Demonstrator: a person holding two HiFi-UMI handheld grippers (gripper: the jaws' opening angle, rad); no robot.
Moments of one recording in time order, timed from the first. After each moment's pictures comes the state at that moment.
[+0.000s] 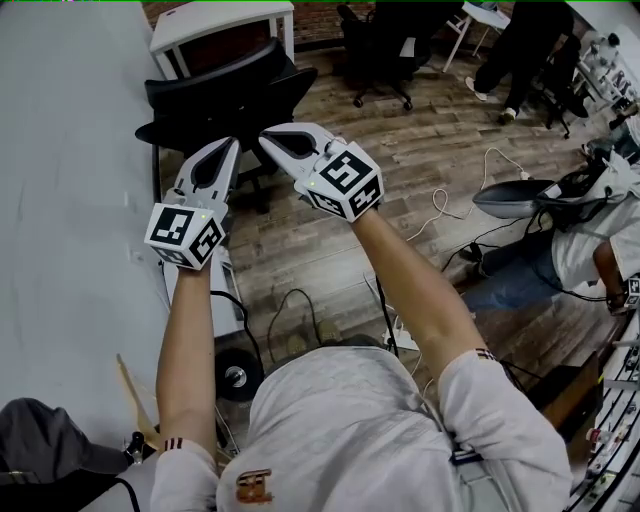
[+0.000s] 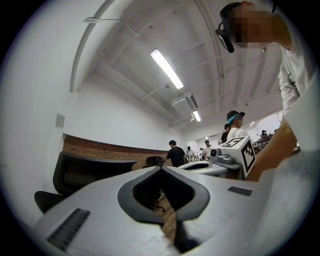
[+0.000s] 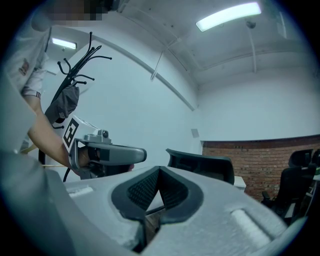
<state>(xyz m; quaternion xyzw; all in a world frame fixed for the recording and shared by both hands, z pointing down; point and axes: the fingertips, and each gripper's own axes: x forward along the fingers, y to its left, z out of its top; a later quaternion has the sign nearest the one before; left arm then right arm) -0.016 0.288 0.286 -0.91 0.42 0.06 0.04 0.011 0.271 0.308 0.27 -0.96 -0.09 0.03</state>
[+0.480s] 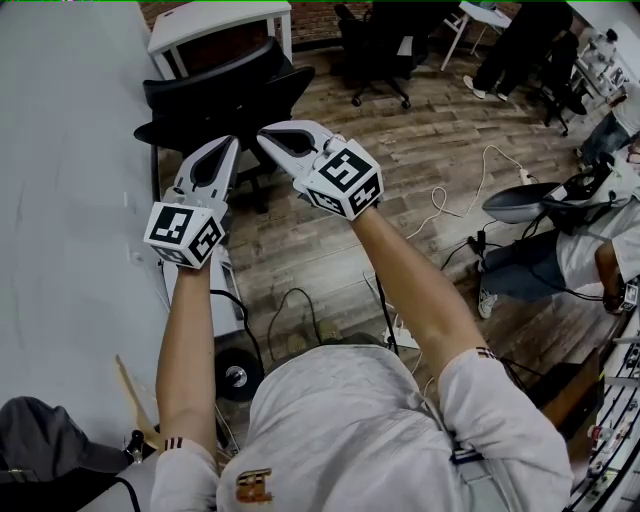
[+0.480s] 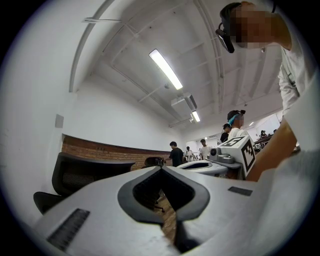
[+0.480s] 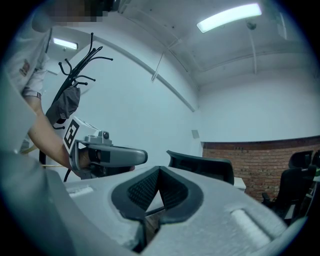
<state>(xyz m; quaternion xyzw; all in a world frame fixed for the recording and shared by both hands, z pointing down) -0.013 0.293 0.281 -0.91 0.41 0.07 0.05 0.012 0.278 0.302 0.27 -0.96 -0.10 0.03</state>
